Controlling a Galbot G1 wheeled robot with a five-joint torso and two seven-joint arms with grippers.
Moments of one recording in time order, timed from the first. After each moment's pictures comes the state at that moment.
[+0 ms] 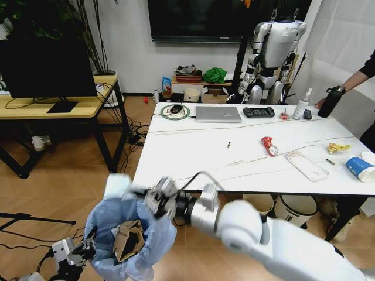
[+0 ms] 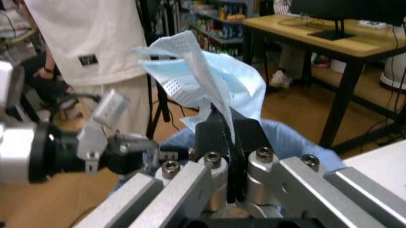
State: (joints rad) left arm 2.01 -1.44 -0.86 -2.29 -0.69 0.26 0.01; right arm -0.64 0.96 -0.59 2.15 0.72 -0.33 -0.01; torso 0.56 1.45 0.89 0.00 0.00
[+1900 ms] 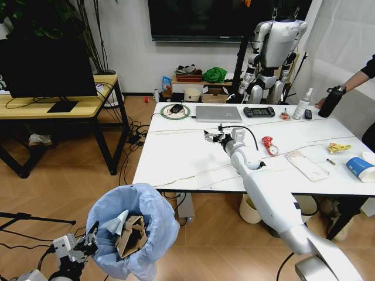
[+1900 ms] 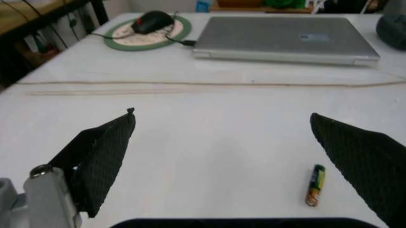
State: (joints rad) left arm 1.99 -1.45 -0.87 -2.31 -0.68 0.25 0.02; right arm -0.49 1.34 0.13 1.15 0.47 -0.39 0.06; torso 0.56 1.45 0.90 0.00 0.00
